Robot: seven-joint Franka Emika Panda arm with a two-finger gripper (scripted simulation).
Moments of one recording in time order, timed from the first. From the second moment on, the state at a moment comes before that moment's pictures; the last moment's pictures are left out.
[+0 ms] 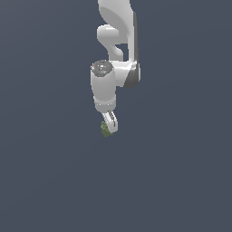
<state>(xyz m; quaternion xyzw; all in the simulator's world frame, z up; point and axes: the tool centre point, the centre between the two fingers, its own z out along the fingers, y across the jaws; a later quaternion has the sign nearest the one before) -0.047 -0.044 0.127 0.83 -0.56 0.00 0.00</state>
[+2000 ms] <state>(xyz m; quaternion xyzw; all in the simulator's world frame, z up) -0.050 -0.046 0.077 0.81 -0.58 0.00 0.00</state>
